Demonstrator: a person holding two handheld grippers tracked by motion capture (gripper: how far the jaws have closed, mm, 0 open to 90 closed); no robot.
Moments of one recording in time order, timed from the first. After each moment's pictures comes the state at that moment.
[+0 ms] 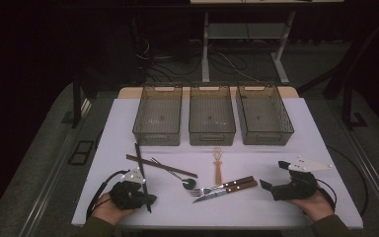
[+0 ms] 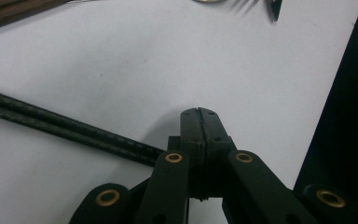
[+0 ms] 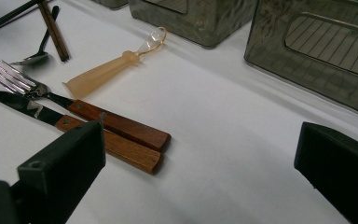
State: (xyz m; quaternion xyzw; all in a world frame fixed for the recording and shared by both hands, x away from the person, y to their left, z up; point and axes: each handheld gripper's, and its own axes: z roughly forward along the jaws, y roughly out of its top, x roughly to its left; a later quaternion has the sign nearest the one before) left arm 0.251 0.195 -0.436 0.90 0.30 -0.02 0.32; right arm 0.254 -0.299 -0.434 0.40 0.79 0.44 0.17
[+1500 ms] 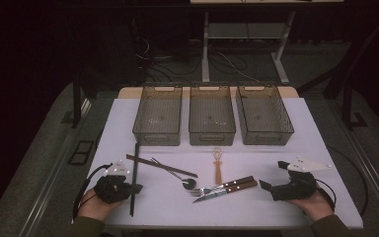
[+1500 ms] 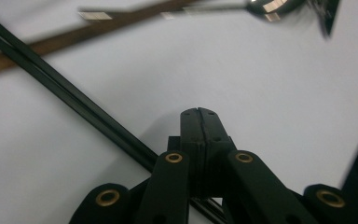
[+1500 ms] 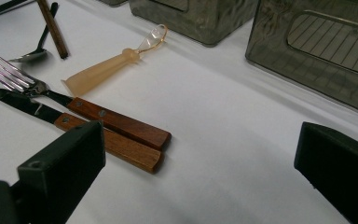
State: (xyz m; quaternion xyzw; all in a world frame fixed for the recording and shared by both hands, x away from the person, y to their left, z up) left arm 0.263 0.230 -0.419 0.87 0.35 0.06 0.33; right arm 0.255 -0.297 -0.435 0.40 0.79 0.44 0.17
